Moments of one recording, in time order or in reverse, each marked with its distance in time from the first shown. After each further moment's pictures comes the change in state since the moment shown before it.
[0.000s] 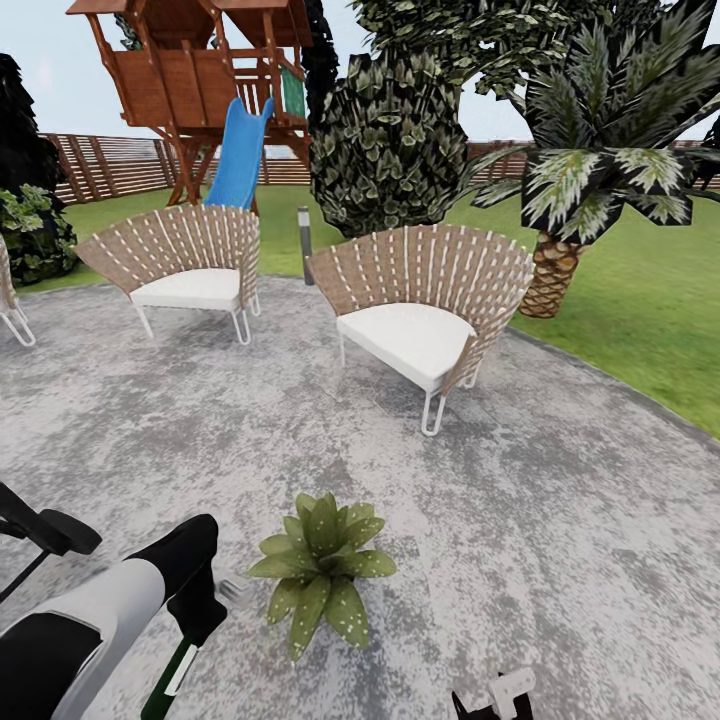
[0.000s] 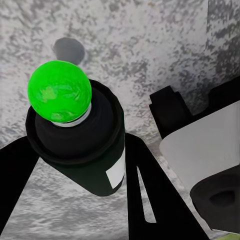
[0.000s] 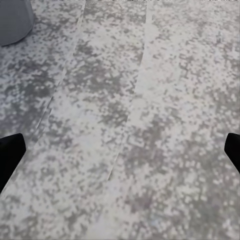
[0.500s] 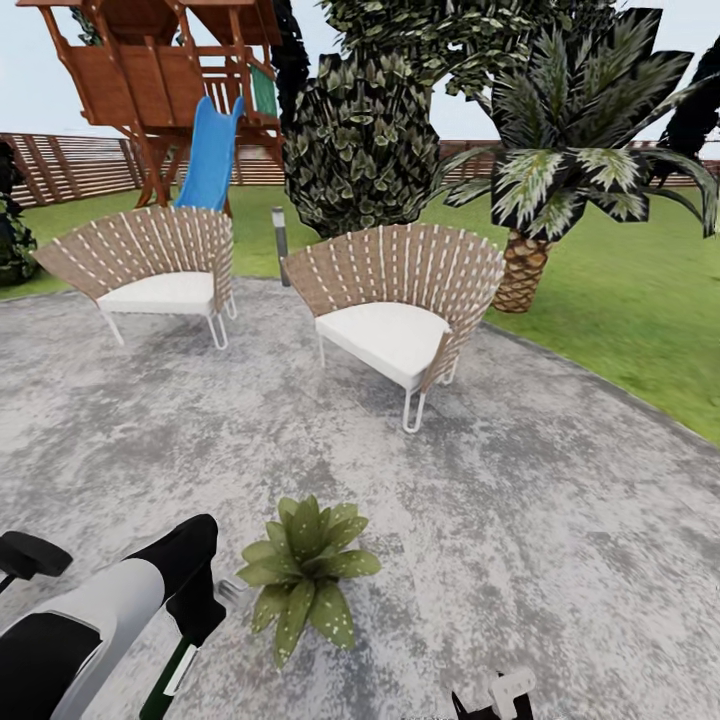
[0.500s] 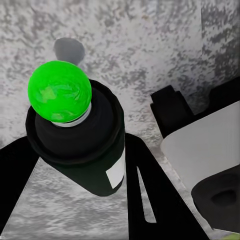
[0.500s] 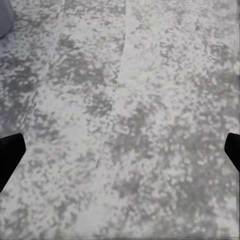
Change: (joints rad) left arm 0.000 0.001 -0.003 0.000 -0.001 0.000 0.000; right arm 0.001 0.000 0.000 0.000 0.000 0.000 0.000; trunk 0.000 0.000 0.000
